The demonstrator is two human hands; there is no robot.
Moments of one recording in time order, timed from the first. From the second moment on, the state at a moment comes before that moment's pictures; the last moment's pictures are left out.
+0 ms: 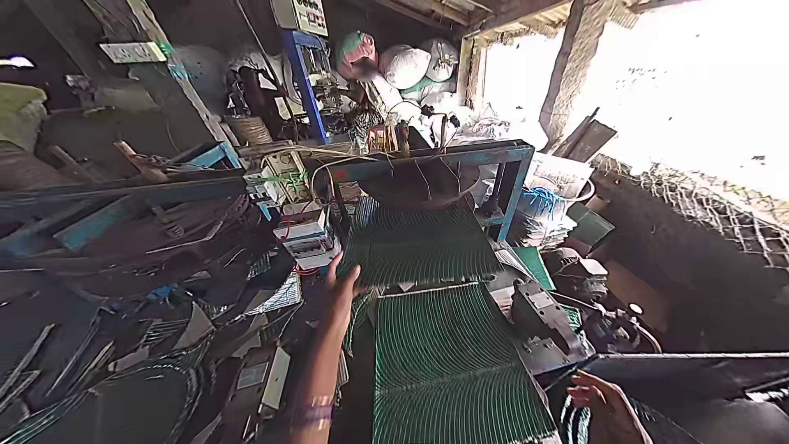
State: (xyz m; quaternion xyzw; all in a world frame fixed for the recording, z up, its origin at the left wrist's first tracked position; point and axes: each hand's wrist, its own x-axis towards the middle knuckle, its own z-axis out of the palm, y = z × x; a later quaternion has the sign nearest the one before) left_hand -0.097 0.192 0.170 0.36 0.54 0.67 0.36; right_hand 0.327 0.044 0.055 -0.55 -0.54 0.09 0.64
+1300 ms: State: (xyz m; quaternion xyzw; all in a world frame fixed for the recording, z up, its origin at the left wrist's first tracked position) left_hand -0.017 0.162 -0.042 0.68 0.68 0.27 0.05; right_hand 0.358 0.257 0.137 -0.81 -0.55 0.01 0.19
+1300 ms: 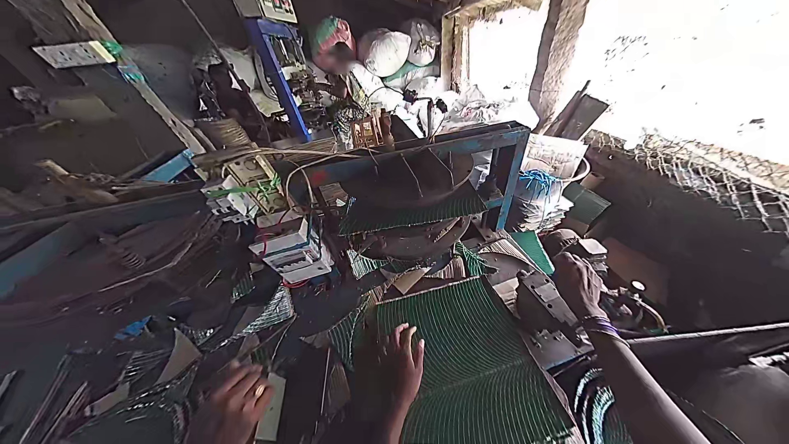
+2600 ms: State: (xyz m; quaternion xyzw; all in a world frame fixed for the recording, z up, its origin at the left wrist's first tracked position) left_hand -0.067 0.304 0.231 0.38 0.65 0.58 0.32; right_hand 0.406 0.143 0.059 -0.70 -0.50 -0.03 0.52
